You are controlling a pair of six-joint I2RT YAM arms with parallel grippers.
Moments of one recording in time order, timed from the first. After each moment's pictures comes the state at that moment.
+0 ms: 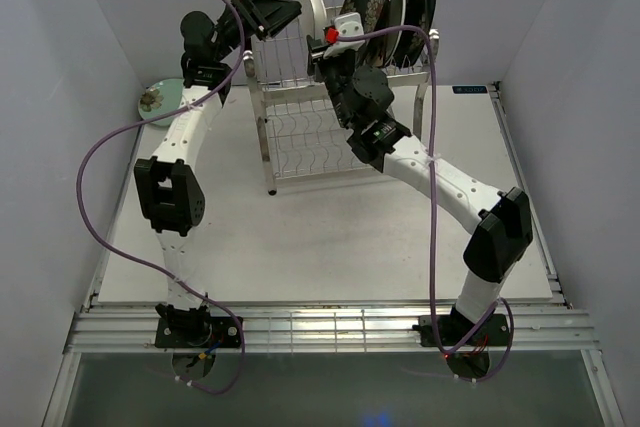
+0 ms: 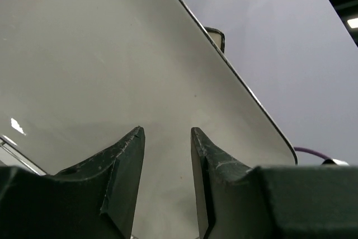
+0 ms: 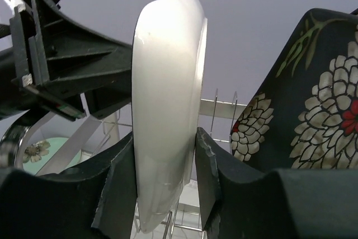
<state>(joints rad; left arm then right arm) -0.18 2.11 2.10 0.55 0.76 -1.32 0.80 1.75 1.69 0.47 0.41 -0.21</state>
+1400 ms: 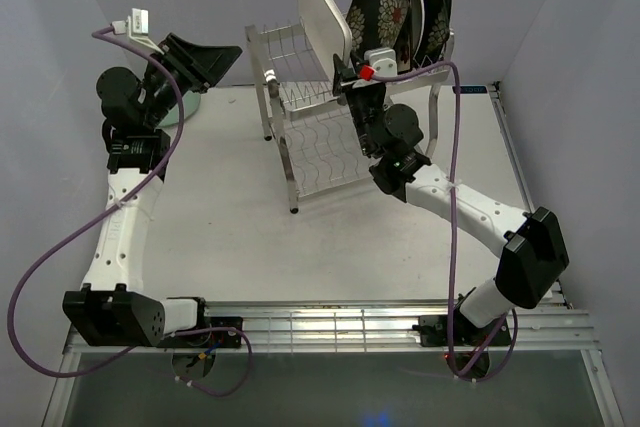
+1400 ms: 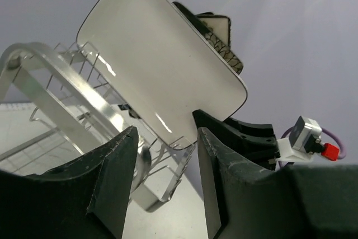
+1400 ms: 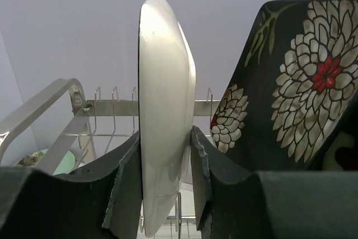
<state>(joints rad) -0.02 1.28 1.41 0.23 0.63 -0.92 0.79 1.54 1.31 0.75 0.43 -0.24</state>
